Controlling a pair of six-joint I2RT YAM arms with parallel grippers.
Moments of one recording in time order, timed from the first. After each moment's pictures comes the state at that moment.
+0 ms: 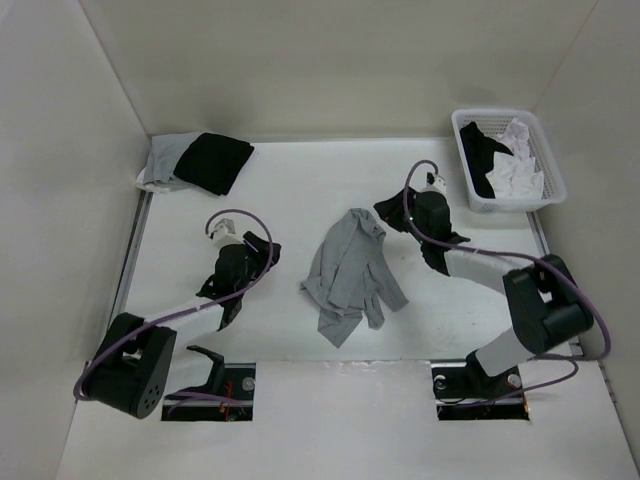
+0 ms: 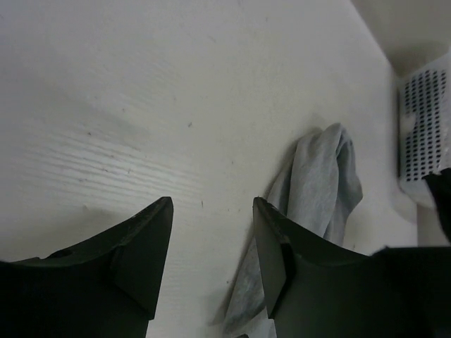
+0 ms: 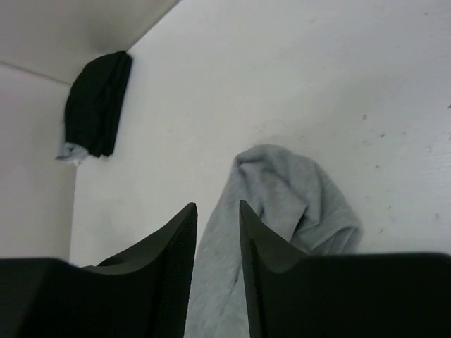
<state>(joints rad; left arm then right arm) -0.35 1.18 0.25 0.56 -0.14 -0.90 0.40 1.57 0.76 0.48 0.03 0.86</state>
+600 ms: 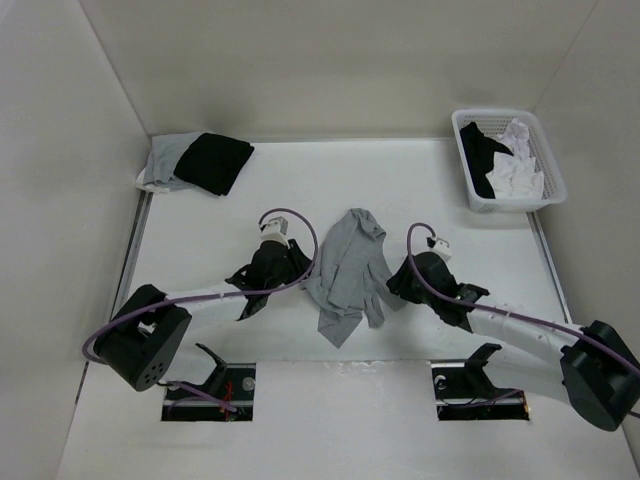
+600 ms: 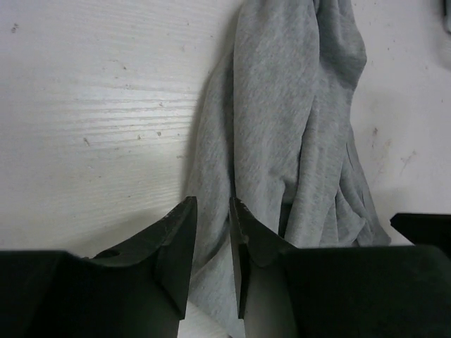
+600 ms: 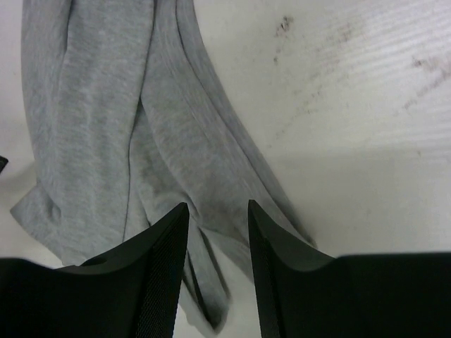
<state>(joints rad) -0.64 1.36 0.43 0.42 -0.11 -0.75 0.68 1.09 0.42 -0.08 0.25 0.93</state>
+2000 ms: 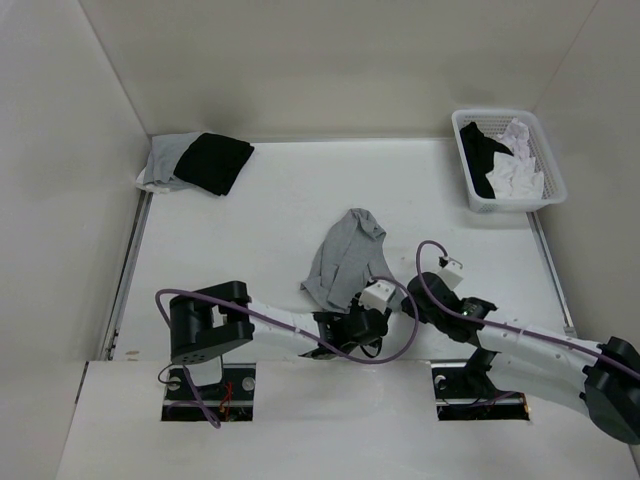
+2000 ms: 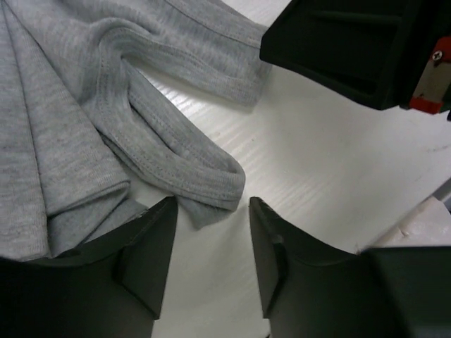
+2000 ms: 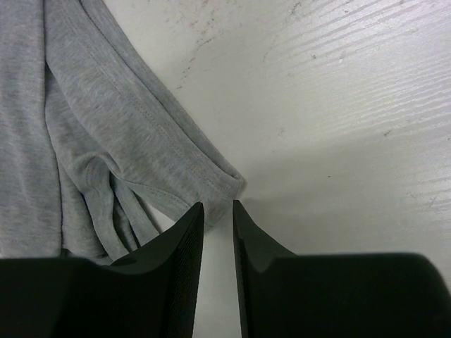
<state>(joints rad) -1.39 1.71 0.77 0.21 -0.49 -0.64 0.81 0.93 0.35 -0.33 0.42 1.14</state>
